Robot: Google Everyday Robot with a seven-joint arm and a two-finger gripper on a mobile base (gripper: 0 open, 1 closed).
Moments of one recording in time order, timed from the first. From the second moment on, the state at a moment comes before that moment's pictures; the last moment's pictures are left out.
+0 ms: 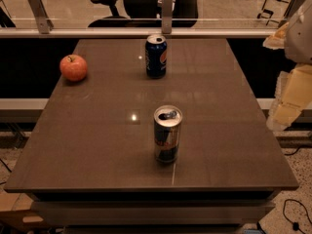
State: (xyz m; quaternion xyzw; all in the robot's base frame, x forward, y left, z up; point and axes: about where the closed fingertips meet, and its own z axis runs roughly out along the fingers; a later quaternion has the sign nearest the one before) arm 0.438 -0.217 0.976 -0.60 0.78 -0.03 0.16
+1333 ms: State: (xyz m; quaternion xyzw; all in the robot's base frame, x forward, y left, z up) arm 0.455 -0.215 0.990 -0.59 0.78 -0.04 0.21
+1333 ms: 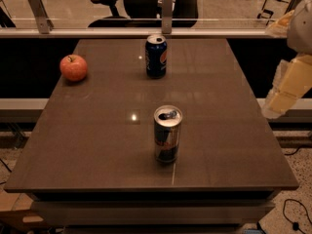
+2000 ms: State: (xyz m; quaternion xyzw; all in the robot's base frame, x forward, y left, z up) arm 0.494 -0.218 1.005 -0.56 0.77 -0.02 0.30
